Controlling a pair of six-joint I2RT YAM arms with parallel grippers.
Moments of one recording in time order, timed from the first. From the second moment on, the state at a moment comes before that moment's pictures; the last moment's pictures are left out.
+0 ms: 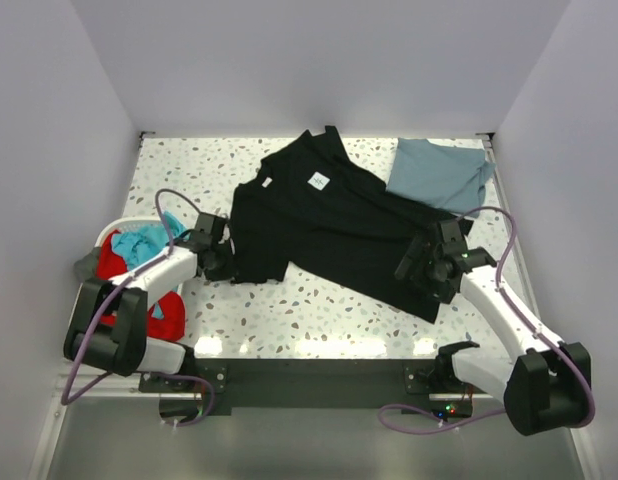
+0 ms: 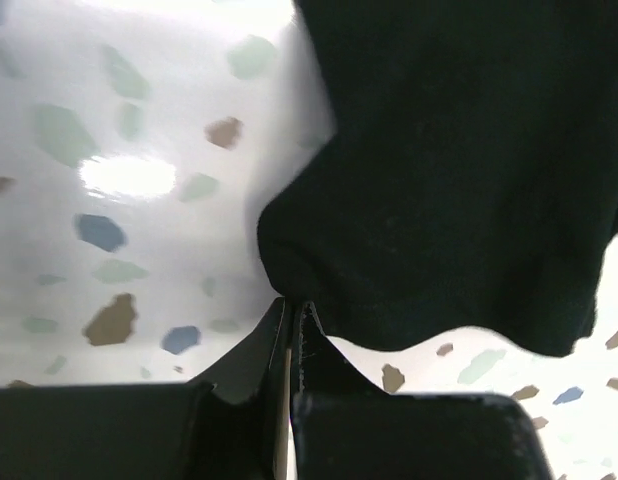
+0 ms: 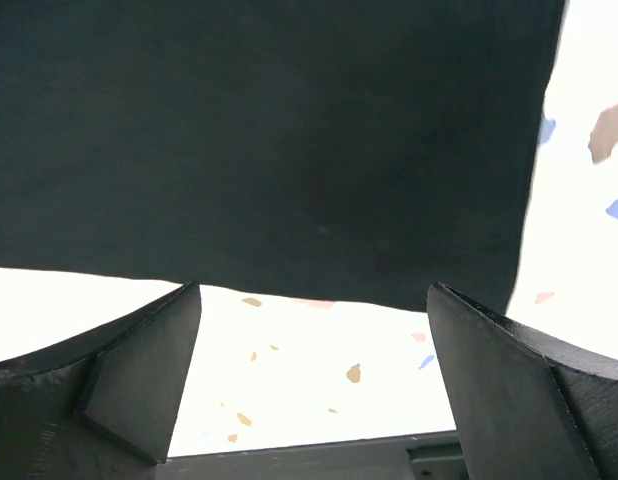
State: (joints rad) left arm -0.27 1.39 0.67 -0.41 0.00 -0.43; right arm 0.20 1.08 0.70 -0.76 0.06 0.74
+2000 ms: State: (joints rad) left arm 0.05 1.49 0.93 -0.41 0.28 -0.36; right arm 0.23 1.11 0.53 -0.87 0.16 0.90
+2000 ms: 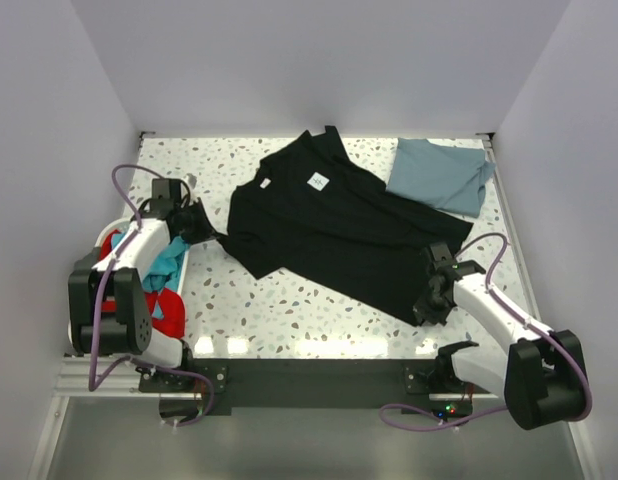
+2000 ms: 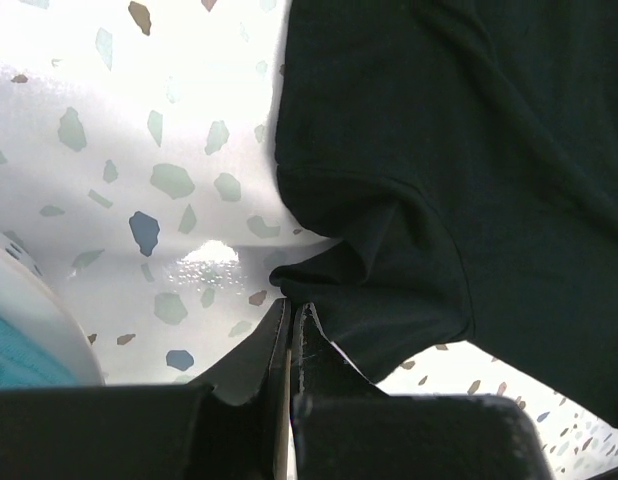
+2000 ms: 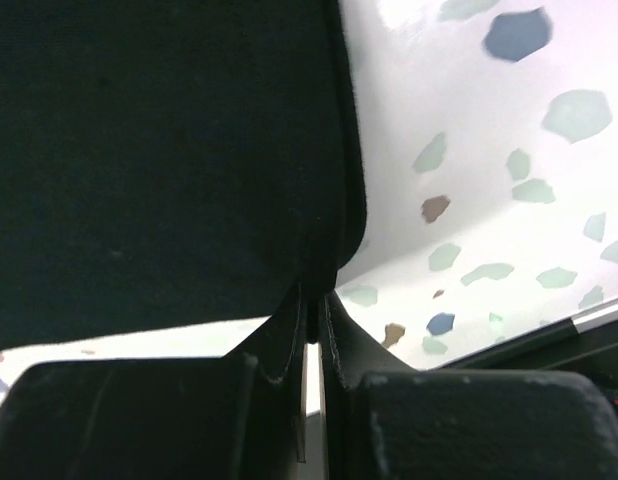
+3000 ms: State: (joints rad) left arm 0.05 1.08 0.93 -0.73 0.26 -0.36; right arm 0.24 1.05 0.71 -1.21 -0.07 0.68
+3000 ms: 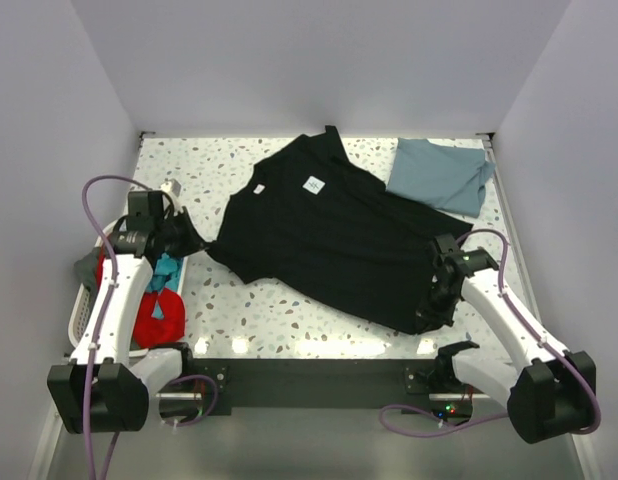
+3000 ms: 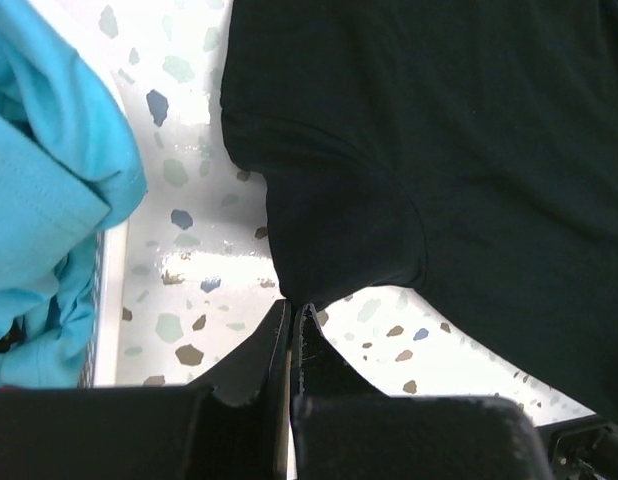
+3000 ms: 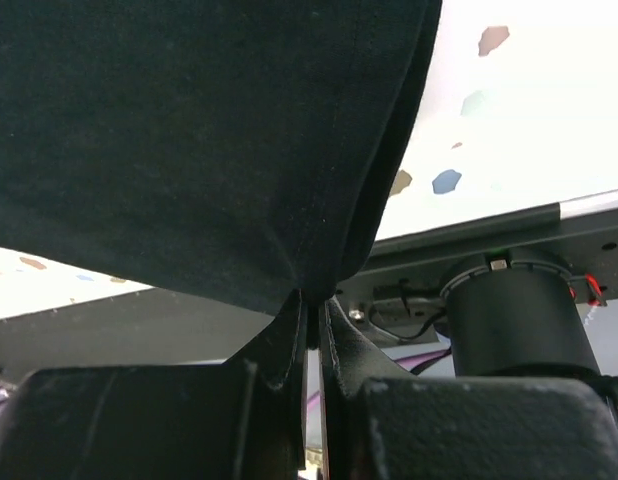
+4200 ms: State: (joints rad) left arm -0.11 1.62 1.32 -0.60 0.28 -0.36; right arm 0.08 1.27 0.77 -1.09 -0.17 0.61
